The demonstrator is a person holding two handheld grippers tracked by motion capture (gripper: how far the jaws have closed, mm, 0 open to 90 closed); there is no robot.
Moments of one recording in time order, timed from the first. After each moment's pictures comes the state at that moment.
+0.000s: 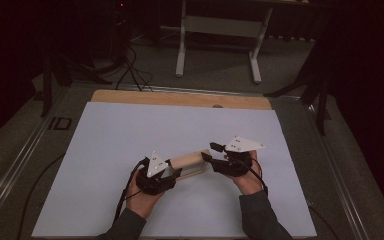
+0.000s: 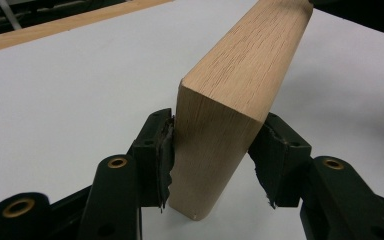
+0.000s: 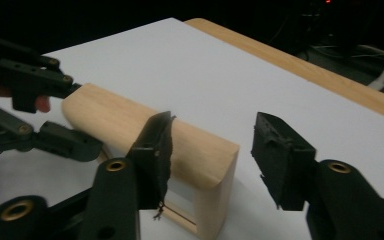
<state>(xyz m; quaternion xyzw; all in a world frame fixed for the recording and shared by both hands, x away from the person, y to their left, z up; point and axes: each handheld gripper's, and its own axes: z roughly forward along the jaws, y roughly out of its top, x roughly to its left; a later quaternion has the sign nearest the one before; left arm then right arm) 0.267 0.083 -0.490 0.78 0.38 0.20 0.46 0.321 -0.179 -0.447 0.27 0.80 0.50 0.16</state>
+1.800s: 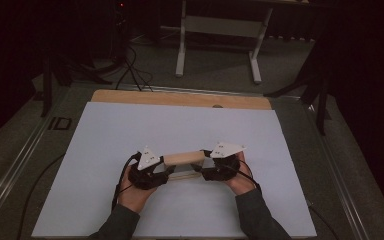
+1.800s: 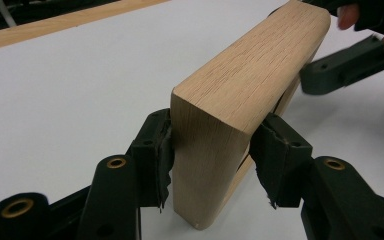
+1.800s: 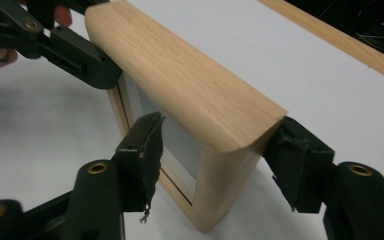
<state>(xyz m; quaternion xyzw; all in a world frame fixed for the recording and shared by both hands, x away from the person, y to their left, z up) 0.278 0.105 -0.484 0.78 0.38 0.19 0.46 0.328 -0.154 -0.475 0.20 0.86 0.46 0.14</state>
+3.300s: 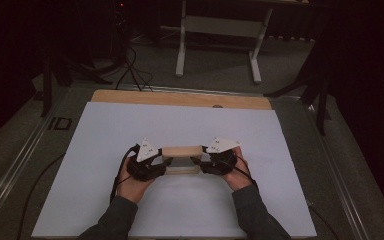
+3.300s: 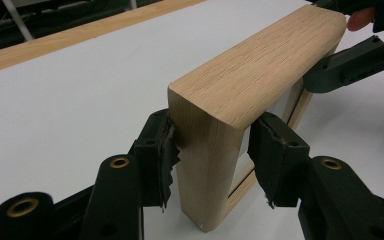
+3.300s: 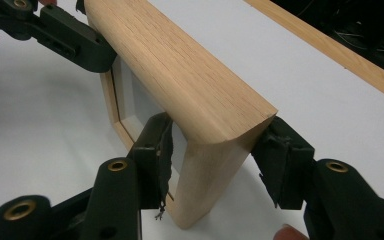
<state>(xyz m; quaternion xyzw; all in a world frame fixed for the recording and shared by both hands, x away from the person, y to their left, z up) 0.302 0.112 -0.482 0.78 0.38 0.21 0.45 0.343 -0.147 -0.474 0.21 0.86 0.44 0.17</state>
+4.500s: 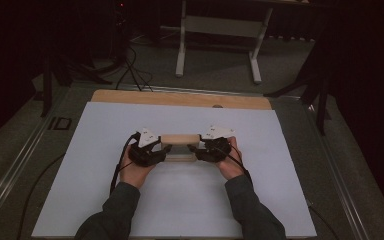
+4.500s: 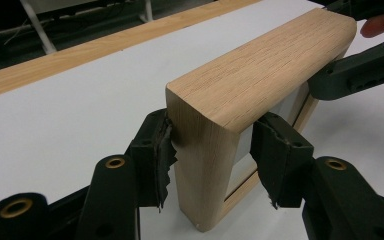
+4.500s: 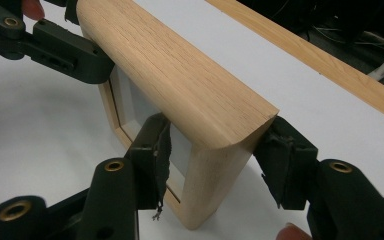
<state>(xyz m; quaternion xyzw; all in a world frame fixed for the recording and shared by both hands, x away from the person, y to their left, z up) 0.339 0.116 -0.484 0.77 0.39 0.22 0.45 0.377 -0.132 -0.474 0.25 0.84 0.44 0.18</state>
